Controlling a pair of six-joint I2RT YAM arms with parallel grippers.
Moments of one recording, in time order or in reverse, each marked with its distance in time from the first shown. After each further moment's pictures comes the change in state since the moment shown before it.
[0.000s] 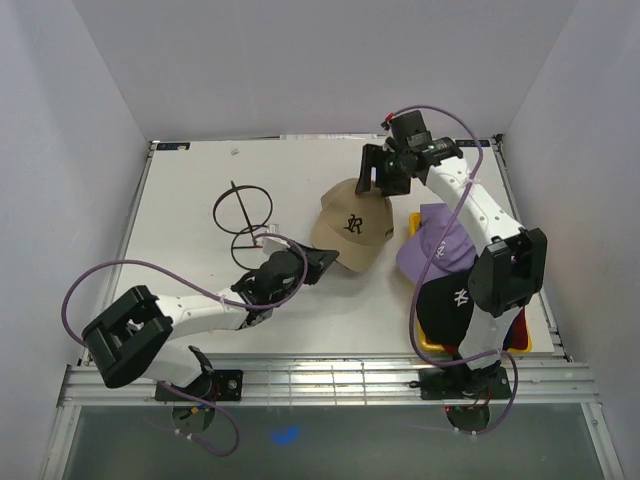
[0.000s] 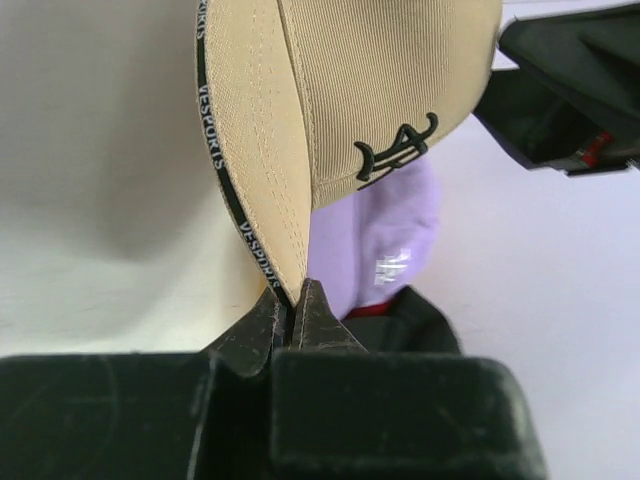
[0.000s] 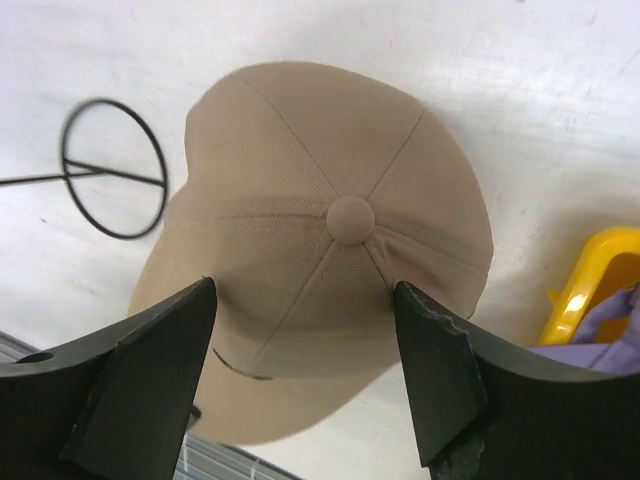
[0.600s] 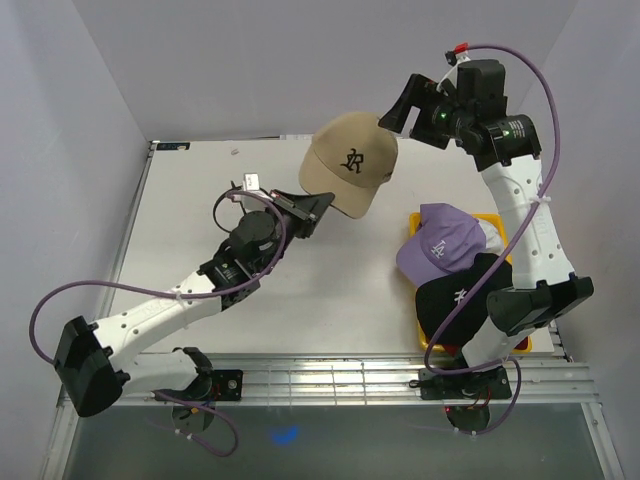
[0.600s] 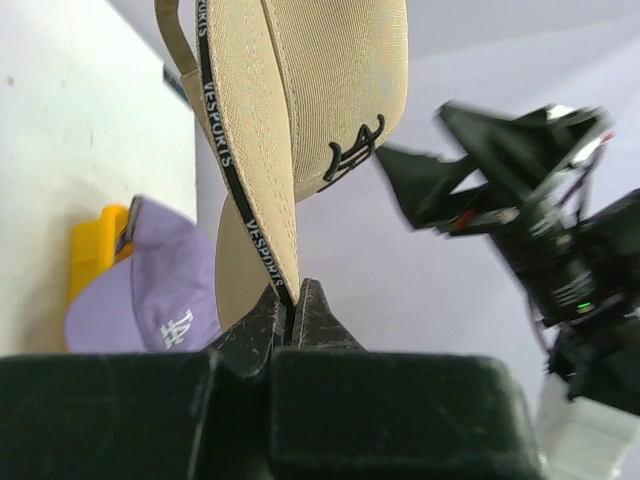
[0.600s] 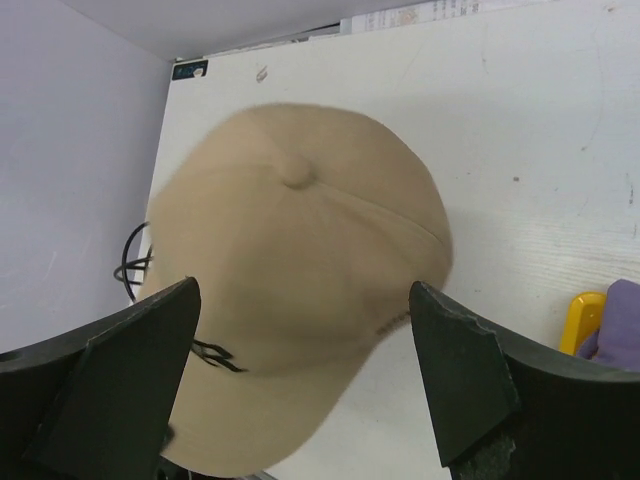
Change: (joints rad) left arm 0.035 -0.213 0.374 -0.268 -0.044 0.136; right arm -0.119 -0.154 0.424 -0.091 -0.036 0.138
